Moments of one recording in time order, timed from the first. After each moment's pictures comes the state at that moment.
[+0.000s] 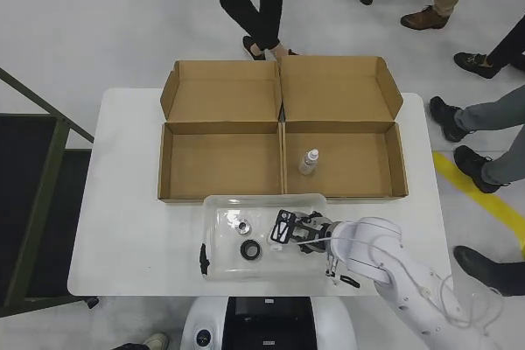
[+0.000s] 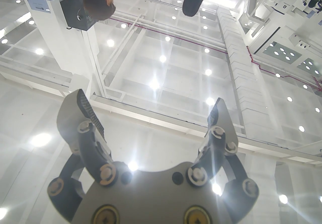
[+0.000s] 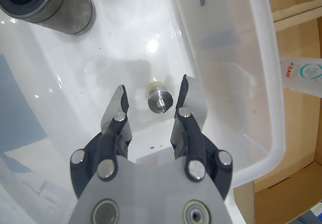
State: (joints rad) left arm -0.11 -0.30 -0.54 -1.19 3.07 0.29 0.07; right arm -1.18 -1.09 0.95 -1.94 -1.26 -0.54 1.03
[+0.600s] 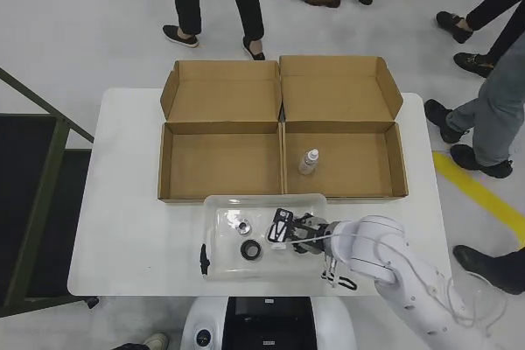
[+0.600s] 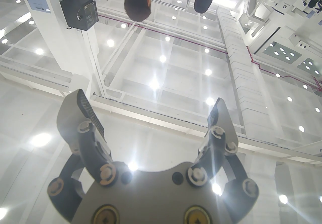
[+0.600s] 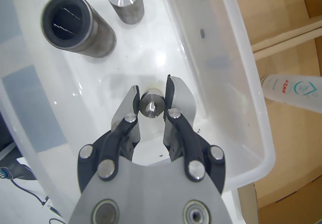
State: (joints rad) left arm -0.11 -0.30 -0.54 -1.19 3.07 0.29 0.07; right arm -1.19 -1.08 0.98 -1.98 -1.13 -0.55 0.98
